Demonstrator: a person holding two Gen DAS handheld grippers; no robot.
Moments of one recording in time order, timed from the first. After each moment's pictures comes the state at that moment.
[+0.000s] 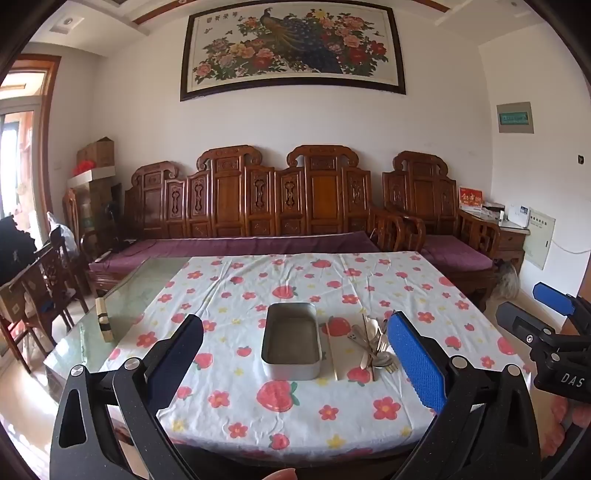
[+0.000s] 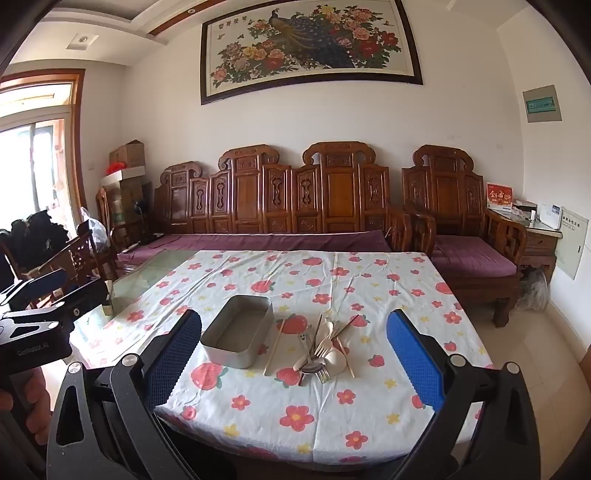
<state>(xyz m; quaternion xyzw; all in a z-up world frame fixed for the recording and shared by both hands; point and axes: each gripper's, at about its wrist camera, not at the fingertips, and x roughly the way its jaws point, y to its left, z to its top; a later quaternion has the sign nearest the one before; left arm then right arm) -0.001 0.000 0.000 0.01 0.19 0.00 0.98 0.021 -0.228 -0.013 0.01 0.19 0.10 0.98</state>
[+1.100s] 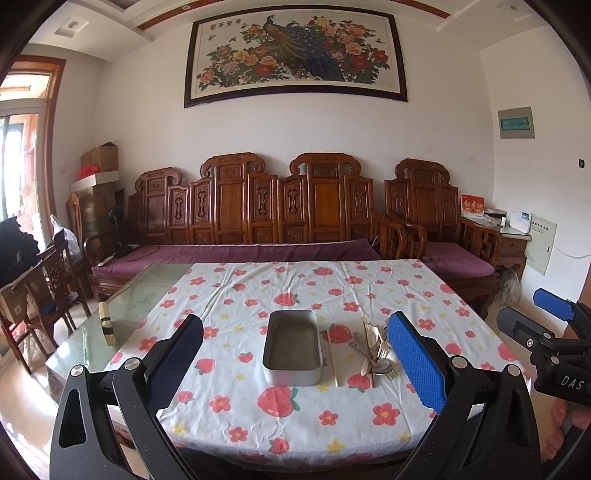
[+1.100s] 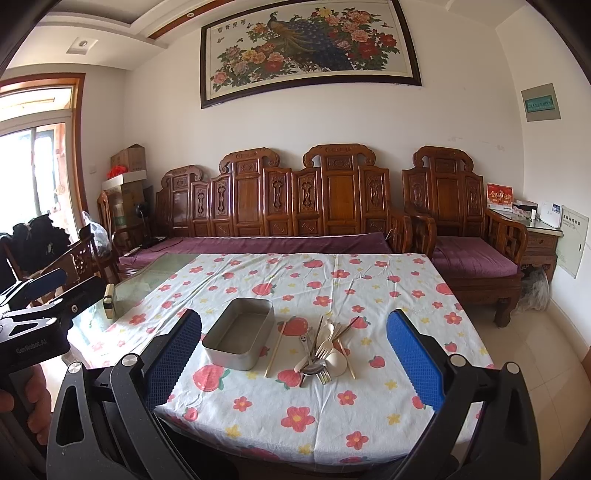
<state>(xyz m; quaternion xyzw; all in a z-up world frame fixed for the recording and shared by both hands) -0.005 -0.002 0.005 0.01 0.18 0.00 0.98 0.021 -0.229 -0.011 0.02 0.19 0.10 0.98</state>
